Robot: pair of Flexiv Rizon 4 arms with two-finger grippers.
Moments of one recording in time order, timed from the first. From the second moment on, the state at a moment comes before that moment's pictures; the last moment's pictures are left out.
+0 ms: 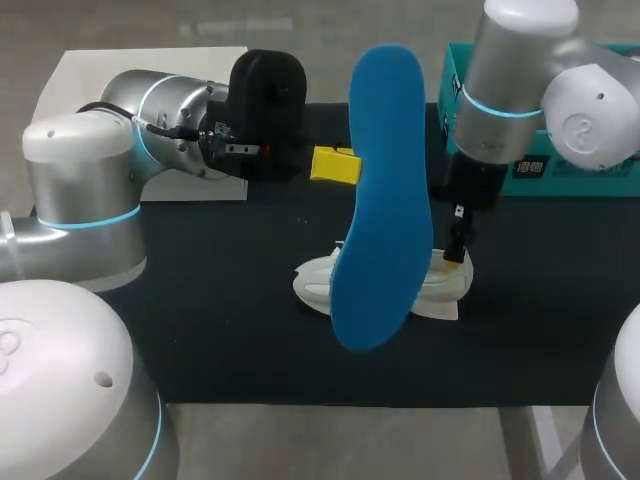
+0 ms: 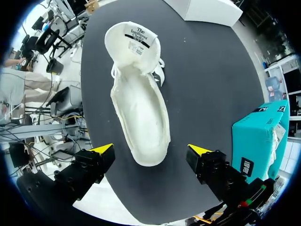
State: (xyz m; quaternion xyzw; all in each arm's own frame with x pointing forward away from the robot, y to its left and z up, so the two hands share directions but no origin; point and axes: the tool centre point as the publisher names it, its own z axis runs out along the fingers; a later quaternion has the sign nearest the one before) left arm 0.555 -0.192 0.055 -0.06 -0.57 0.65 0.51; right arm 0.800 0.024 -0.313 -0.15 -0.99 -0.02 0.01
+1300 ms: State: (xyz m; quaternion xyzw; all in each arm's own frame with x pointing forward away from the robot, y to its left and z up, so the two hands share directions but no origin) left arm 0.555 -0.192 0.055 -0.06 -0.57 0.65 0.51; right arm 0.839 0.084 -0.382 -0.12 -0.99 -0.02 0.04
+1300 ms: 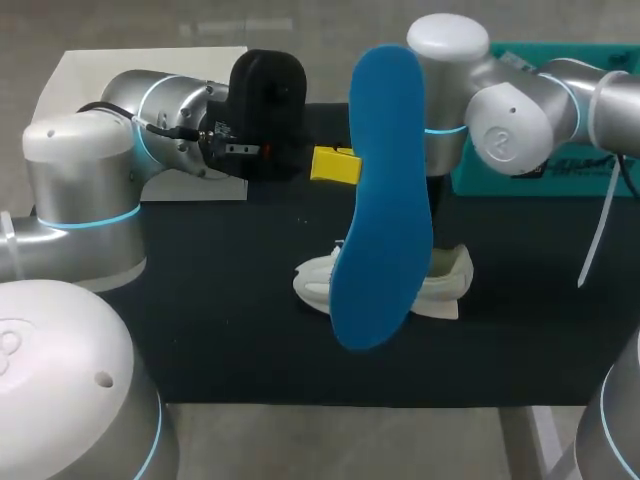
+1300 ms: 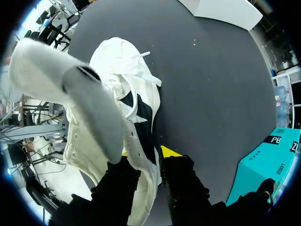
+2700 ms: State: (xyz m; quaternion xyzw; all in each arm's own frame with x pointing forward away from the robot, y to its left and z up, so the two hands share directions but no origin) left arm 0.555 -0.192 0.055 -0.06 -0.57 0.65 0.51; right arm 0.874 0.110 -0.311 -0.62 -0.77 -0.15 0.00
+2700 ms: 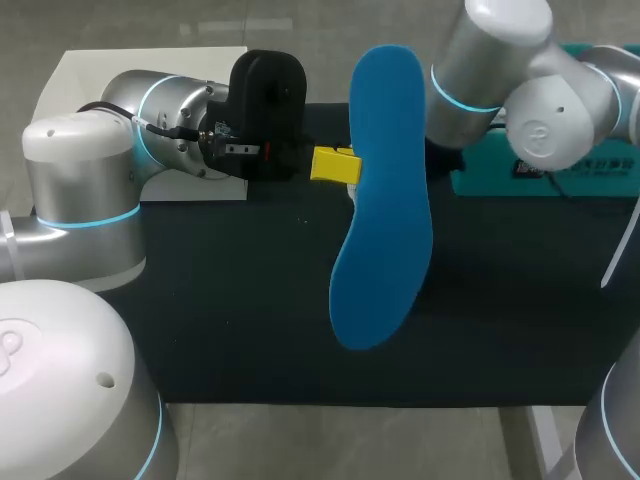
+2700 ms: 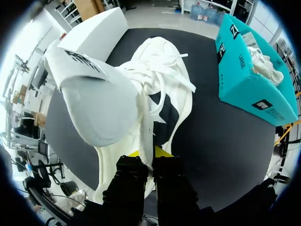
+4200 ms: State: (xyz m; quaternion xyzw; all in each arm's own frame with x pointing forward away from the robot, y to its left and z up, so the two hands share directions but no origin) left arm 0.555 -0.192 0.055 -0.06 -0.57 0.65 0.51; right arm 0.863 0.134 -0.374 -0.65 -0.72 -0.24 0.11
